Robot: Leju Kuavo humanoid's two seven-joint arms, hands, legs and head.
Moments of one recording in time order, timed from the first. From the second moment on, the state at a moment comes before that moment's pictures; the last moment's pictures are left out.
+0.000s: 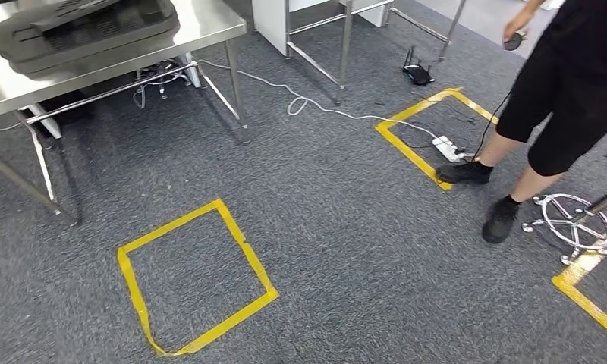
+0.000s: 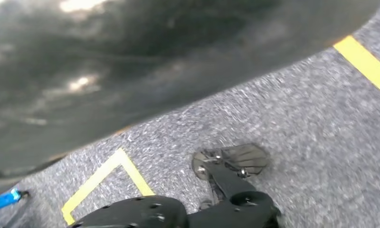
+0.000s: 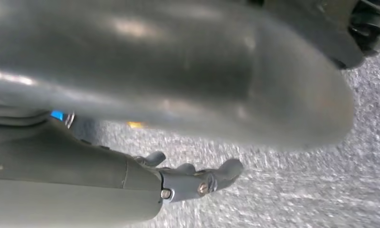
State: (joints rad) left arm -0.03 -0.09 0.83 -0.20 -0.93 0.17 -0.32; right arm -0.03 0.13 -0.02 -0.18 0.51 -0.16 0.07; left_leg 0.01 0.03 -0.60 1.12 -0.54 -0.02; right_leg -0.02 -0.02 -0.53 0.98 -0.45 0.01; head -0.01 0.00
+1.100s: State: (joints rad) left arm -0.03 -0.12 0.80 -0.20 -1.02 0.21 -0.31; right arm -0.02 0.11 -0.07 -0.18 0.50 -0.12 0.02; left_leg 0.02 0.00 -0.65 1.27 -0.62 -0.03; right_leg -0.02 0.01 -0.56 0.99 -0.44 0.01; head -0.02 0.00
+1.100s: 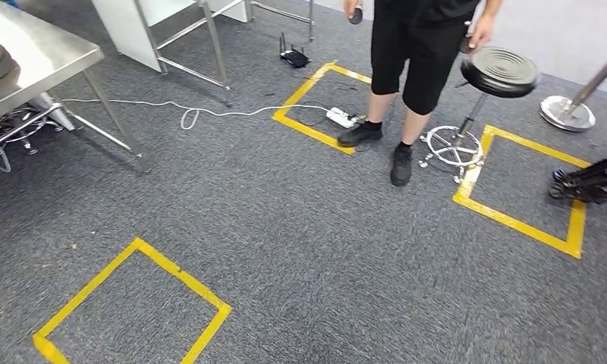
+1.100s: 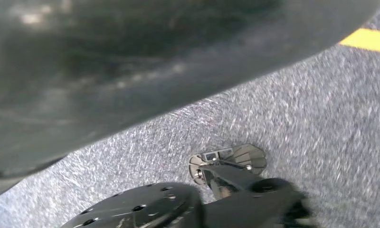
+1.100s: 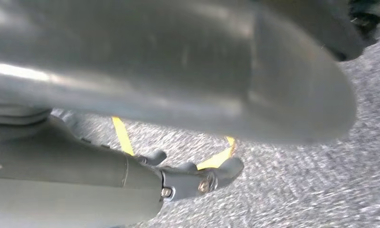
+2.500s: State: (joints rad) left arm -0.04 -0.13 0.80 -0.20 -1.04 0.22 -0.35; right arm -0.02 0.11 -0.08 -0.18 0.51 -0.11 0.05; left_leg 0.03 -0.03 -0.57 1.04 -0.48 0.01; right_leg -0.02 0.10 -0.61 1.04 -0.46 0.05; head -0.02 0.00
